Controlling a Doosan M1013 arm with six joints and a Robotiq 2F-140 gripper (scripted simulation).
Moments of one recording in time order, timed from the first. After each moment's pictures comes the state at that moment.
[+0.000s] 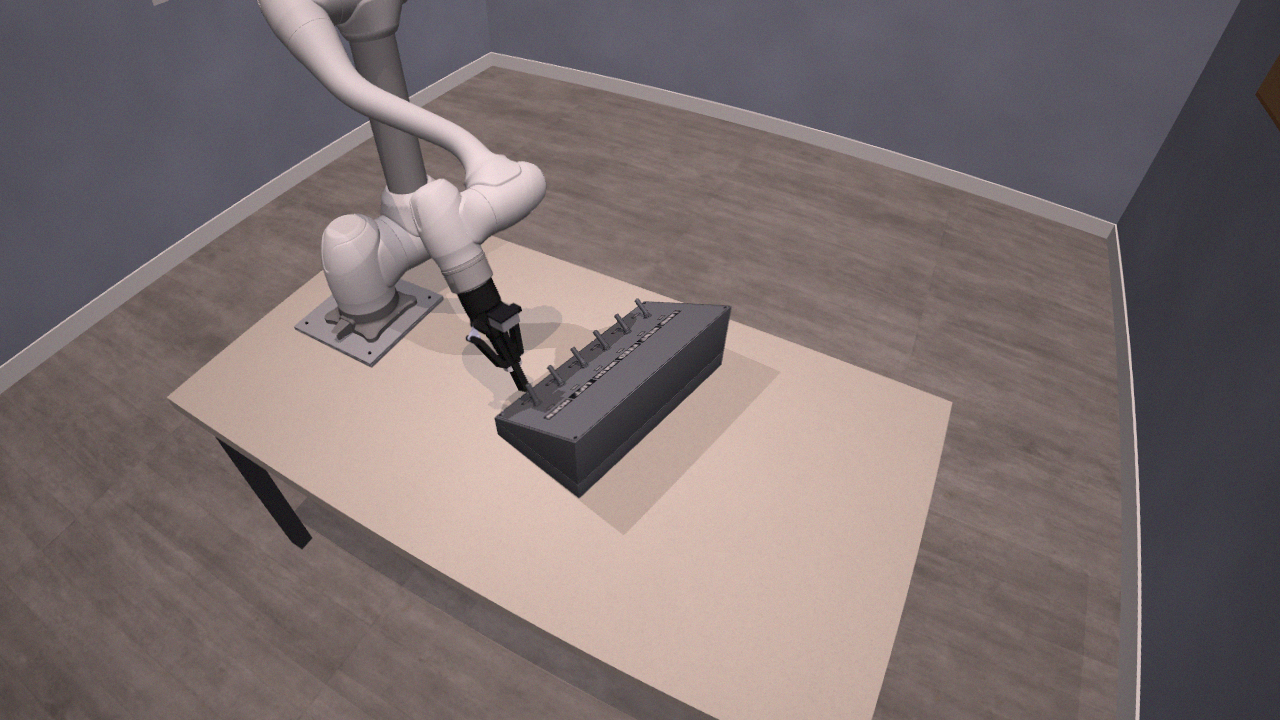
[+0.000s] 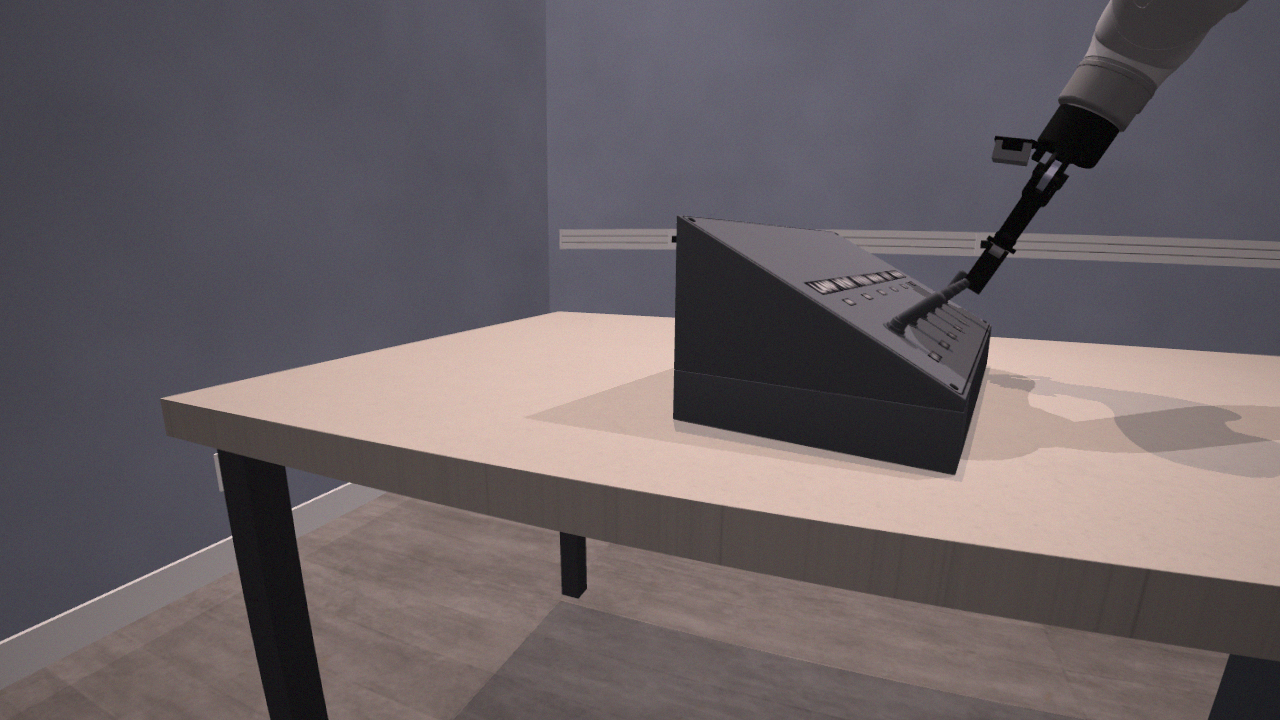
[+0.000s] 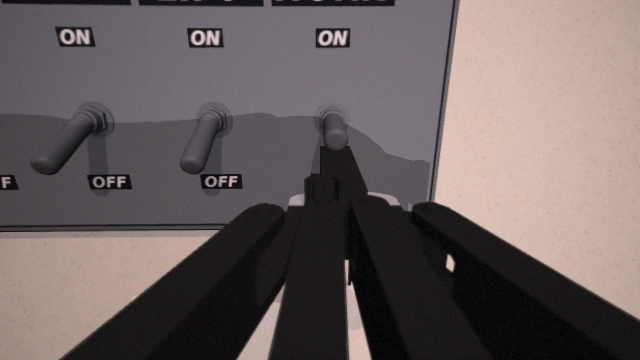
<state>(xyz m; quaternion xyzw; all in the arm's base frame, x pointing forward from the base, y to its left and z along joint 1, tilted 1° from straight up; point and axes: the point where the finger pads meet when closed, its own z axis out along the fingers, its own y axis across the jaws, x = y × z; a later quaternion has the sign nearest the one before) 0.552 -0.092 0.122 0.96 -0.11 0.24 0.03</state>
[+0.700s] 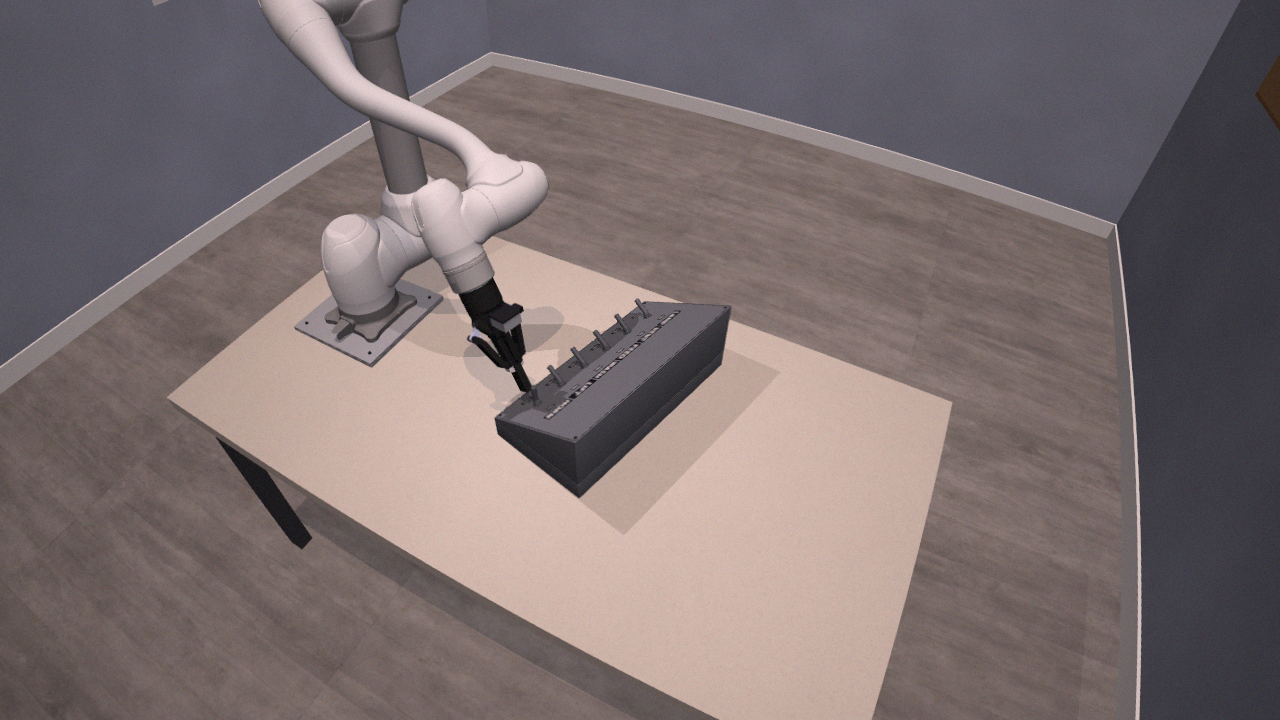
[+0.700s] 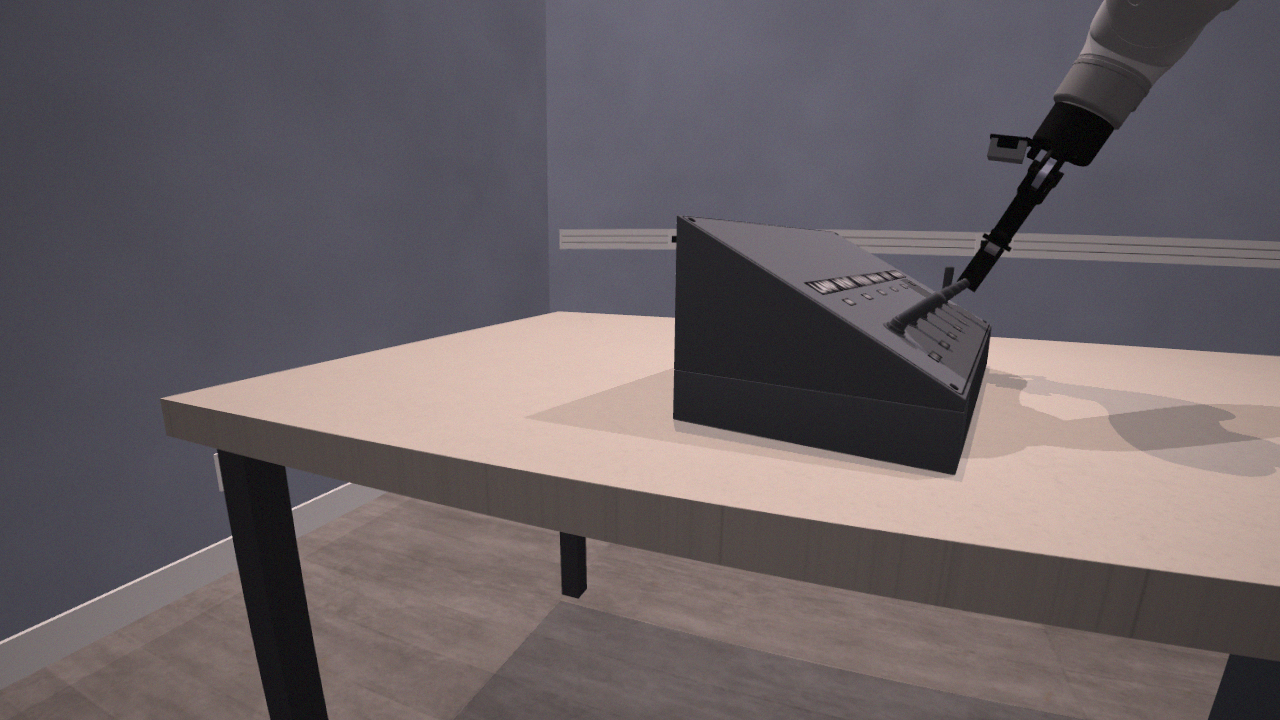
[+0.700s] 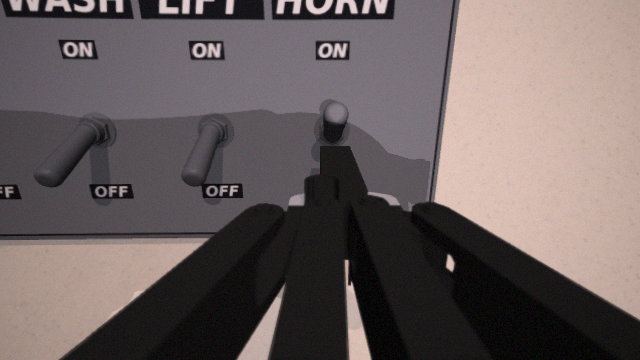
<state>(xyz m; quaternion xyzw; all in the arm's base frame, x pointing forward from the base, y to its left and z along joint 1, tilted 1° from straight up) 0.558 -0.093 0.125 0.96 -0.11 0.24 0.03</state>
